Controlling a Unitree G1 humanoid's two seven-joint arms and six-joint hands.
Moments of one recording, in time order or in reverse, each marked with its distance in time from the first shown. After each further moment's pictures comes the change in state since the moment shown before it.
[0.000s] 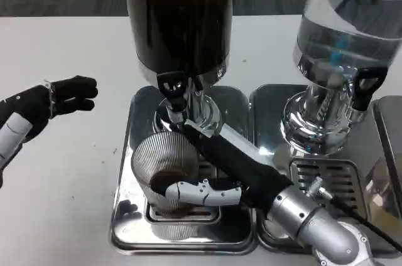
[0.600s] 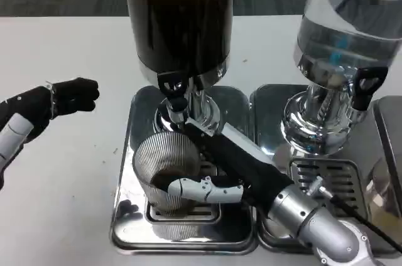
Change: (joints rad) left arm -0.002 0.000 -0.005 0.008 0.000 -0.008 0.000; right arm -0.017 0.007 -0.014 0.054 0.026 -0.038 0.001
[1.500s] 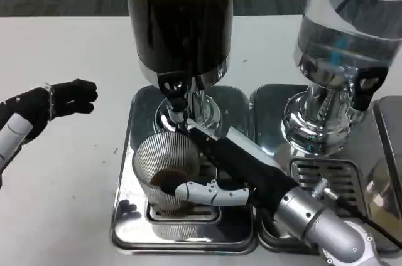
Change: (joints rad) left arm -0.001 0.008 0.000 0.012 0.000 0.000 -0.001; right arm -0.007 -0.019 -0.009 0.039 0.010 -0.027 0.021
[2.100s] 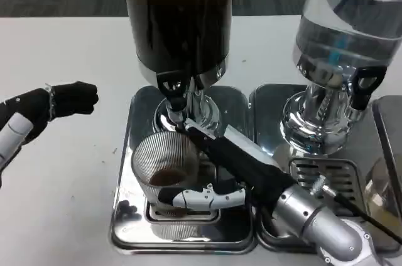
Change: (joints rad) left arm 0.000 0.003 0.001 0.001 -0.001 0.000 -0.004; right arm -0.009 -0.002 0.006 -0.005 -0.064 0.000 -0.030
